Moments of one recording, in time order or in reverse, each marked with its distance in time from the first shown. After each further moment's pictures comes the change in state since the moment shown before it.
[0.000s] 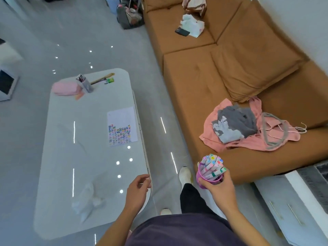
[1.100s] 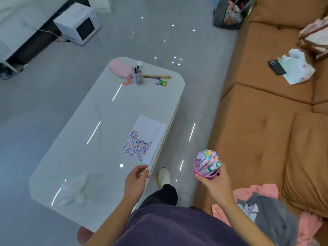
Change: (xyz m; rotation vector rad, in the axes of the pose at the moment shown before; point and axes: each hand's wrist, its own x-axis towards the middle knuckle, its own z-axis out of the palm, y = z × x) left_hand 0.214 0.152 0.002 -0.359 0.477 -0.254; right_hand 0.345 -0.200 0.160 -0.355 -0.576 -0.159
